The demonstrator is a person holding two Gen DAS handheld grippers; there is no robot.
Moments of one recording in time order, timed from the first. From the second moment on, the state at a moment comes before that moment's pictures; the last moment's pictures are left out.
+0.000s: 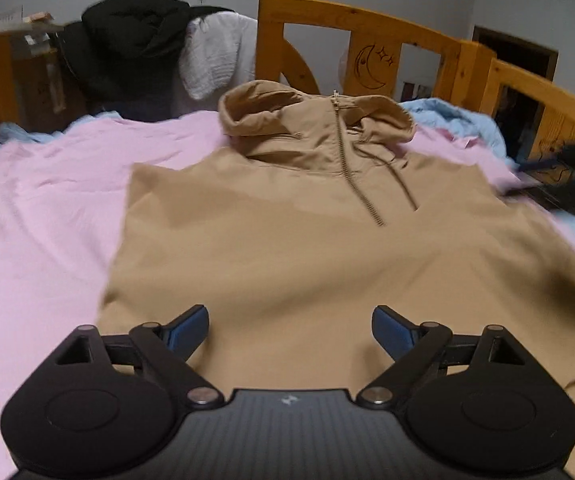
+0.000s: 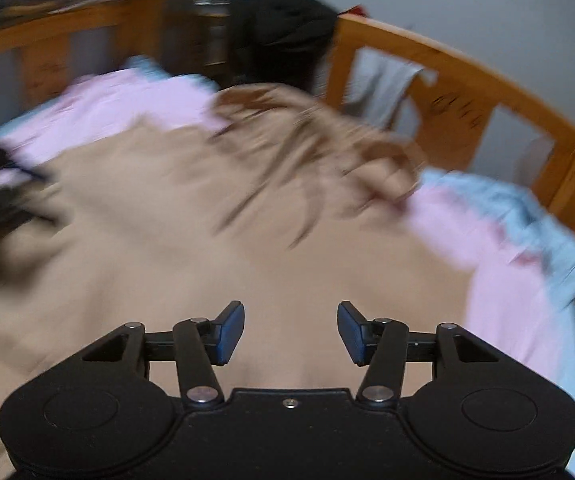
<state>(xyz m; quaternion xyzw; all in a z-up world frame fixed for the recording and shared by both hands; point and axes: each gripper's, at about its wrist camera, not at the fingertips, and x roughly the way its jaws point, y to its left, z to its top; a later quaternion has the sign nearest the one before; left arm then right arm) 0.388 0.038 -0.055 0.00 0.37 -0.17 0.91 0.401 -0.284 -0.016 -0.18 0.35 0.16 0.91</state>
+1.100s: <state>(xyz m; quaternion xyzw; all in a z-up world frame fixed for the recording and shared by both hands) 0.377 0.019 -0.098 0.08 0.36 -0.18 0.91 0.562 -0.220 0.004 -0.28 0.23 0.06 0.93</state>
